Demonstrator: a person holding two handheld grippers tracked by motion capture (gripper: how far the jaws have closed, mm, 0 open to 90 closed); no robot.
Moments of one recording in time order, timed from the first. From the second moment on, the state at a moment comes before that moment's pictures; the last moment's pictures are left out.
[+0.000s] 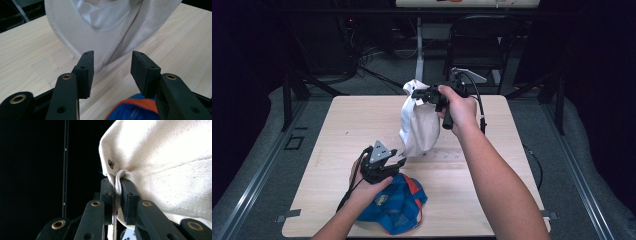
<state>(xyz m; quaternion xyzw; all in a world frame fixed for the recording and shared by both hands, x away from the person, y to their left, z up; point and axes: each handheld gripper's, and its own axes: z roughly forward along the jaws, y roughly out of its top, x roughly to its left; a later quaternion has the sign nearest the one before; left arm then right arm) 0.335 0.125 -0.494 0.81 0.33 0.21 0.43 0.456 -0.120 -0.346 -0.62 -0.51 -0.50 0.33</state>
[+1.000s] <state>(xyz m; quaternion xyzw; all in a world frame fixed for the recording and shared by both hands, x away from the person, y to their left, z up) 0.348 0.155 -0.516 0.77 0.39 0.17 0.47 0.450 -0.110 -0.355 -0.61 -0.53 -0.48 0.33</state>
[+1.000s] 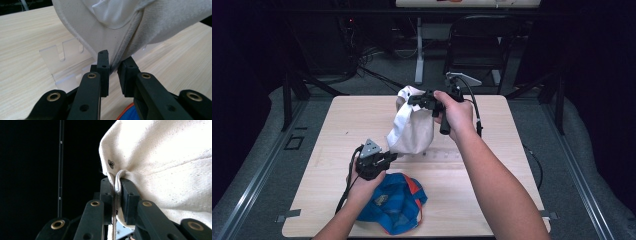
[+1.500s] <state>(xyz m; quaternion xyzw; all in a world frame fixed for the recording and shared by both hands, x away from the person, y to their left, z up) 0.348 0.166 -0.530 0.76 0.41 0.15 0.48 0.451 -0.100 -0.367 -0.62 -0.55 -0.46 0.32</state>
